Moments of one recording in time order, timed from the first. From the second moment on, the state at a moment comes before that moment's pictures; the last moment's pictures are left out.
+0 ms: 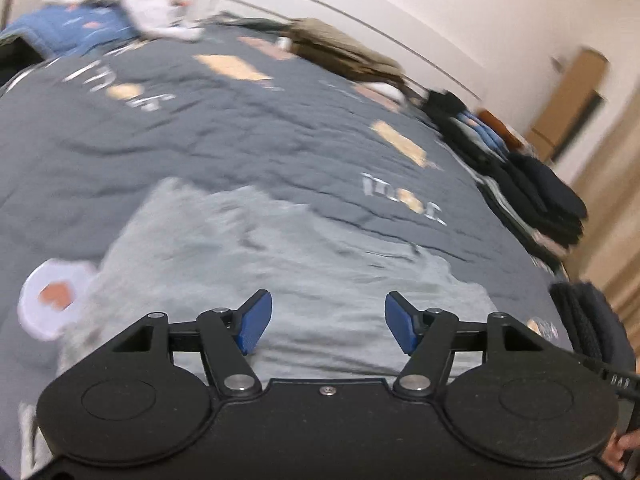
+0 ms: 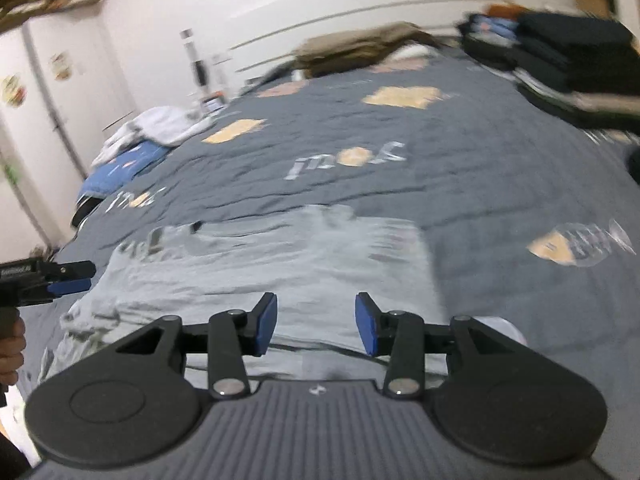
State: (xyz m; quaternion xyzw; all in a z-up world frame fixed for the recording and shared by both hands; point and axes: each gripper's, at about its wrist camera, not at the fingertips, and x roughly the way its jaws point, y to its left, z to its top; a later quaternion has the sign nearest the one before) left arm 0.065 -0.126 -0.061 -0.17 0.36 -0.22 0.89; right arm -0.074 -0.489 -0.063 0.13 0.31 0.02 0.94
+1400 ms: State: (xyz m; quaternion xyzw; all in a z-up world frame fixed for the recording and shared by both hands) left arm 0.078 -0.073 -0.094 -0.32 0.36 -0.17 0.86; right arm -0.003 -0.379 -0.096 0.09 0.36 0.10 0.92
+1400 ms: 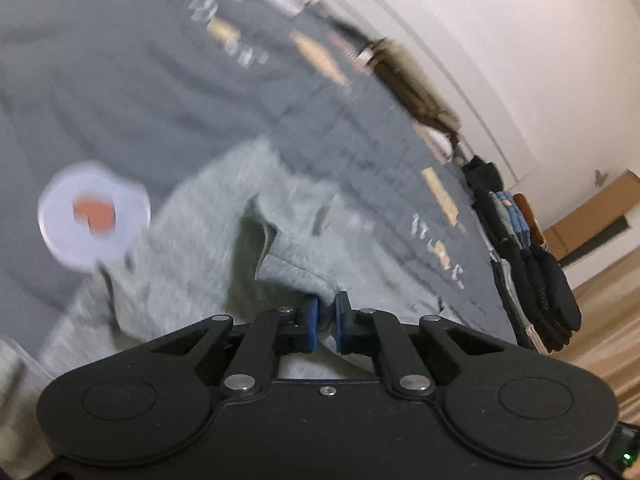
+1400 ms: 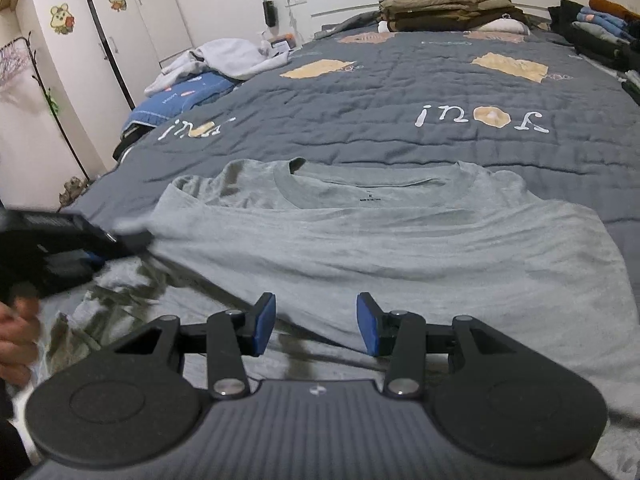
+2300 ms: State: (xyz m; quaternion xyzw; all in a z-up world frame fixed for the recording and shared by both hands) left arm 0.084 -0.122 -0.094 -0.13 0.43 -0.21 0.87; right arm 0.007 -0.409 -0.115 0.15 0.42 0.07 0.89
